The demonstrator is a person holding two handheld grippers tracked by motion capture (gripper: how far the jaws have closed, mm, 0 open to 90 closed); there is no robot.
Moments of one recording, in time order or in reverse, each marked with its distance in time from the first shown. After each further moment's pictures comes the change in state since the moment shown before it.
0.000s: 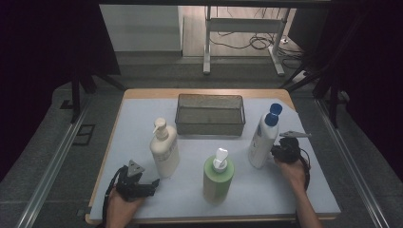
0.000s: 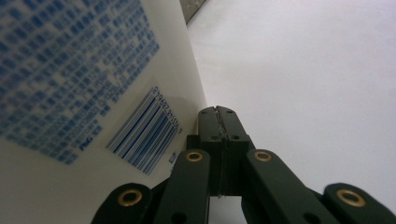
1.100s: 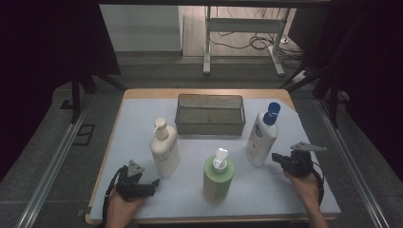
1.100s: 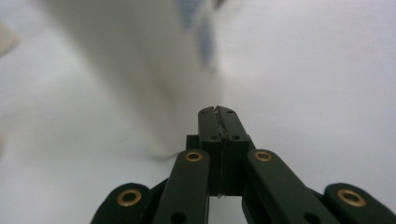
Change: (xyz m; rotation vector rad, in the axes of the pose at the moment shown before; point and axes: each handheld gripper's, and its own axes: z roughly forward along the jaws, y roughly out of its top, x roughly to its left) left arm 0.000 0.000 0.000 0.000 0.000 0.001; right arm 0.014 -0.028 -0.054 -0.034 0.044 -0.029
